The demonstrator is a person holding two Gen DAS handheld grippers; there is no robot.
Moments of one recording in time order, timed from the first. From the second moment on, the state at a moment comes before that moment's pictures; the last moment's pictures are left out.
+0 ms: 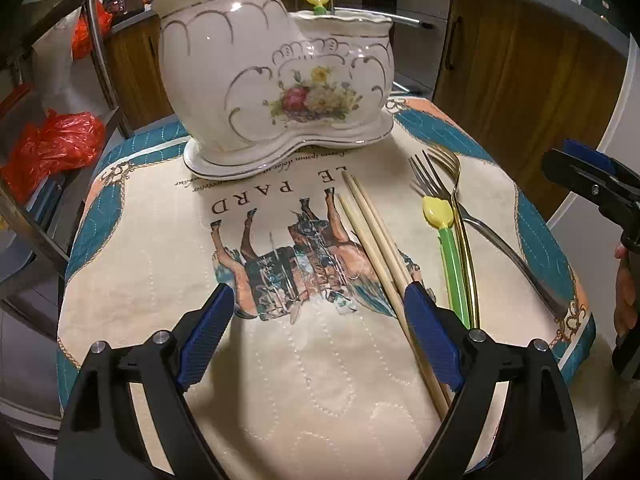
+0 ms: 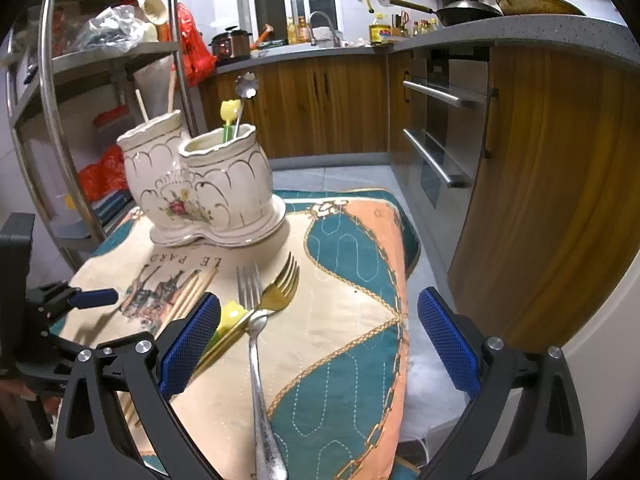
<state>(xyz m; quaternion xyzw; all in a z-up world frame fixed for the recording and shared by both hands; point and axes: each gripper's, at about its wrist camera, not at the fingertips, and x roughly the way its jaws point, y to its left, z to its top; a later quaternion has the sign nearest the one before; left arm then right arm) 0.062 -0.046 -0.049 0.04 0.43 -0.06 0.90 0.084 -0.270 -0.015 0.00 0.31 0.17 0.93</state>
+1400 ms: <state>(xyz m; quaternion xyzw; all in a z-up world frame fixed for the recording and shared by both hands) 0.075 -0.041 -0.048 0.07 0.47 -0.14 0.87 0.165 -0.225 -0.054 0.09 0.45 0.18 0.87</state>
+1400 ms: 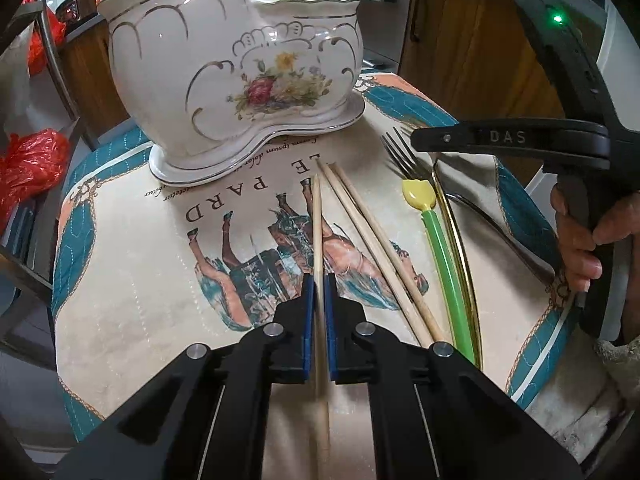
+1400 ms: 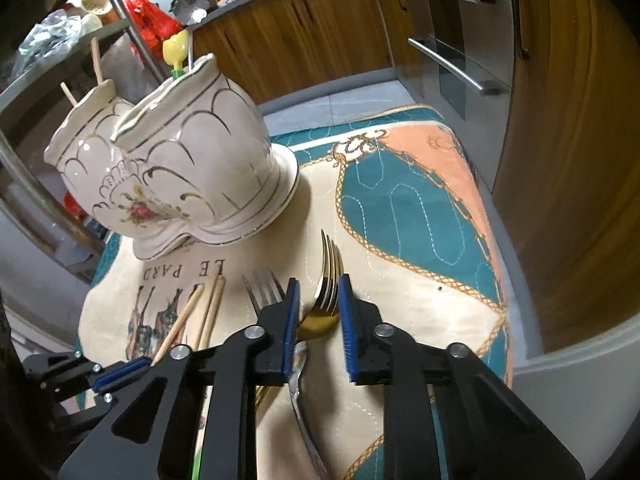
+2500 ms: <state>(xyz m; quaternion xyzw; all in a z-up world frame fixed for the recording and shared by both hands) 0.038 -0.008 0.008 0.02 0.28 -0.17 0.95 0.055 -0.257 0.068 0.06 0.15 0.27 0.95</state>
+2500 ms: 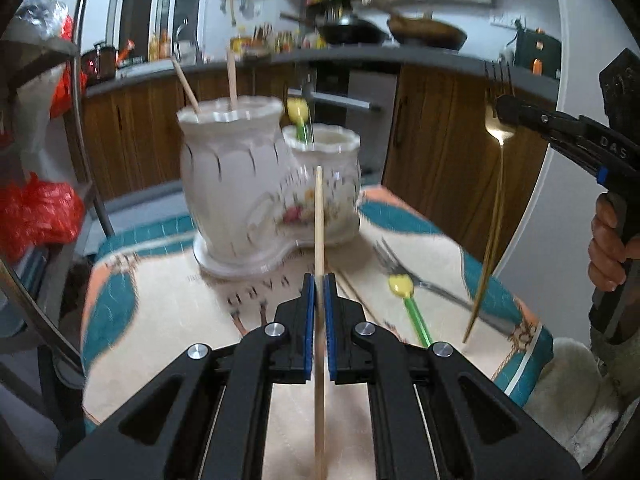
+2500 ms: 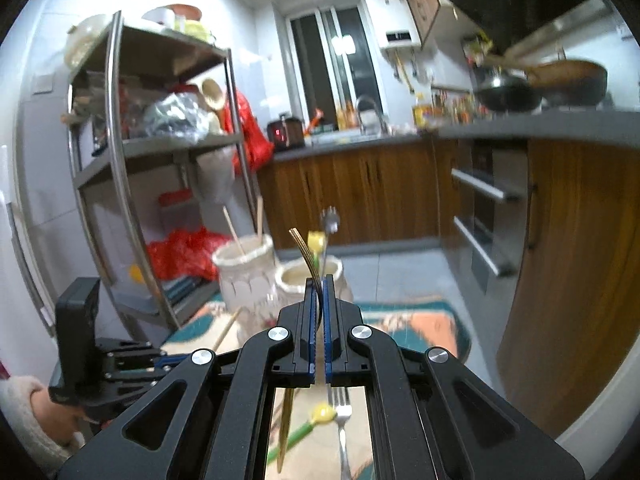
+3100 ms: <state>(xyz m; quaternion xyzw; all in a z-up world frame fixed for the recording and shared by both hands) 0.062 0.026 0.116 -0.06 0.14 -0.20 0.97 0.095 -0.238 0.138 0.06 0.06 0.25 0.96</state>
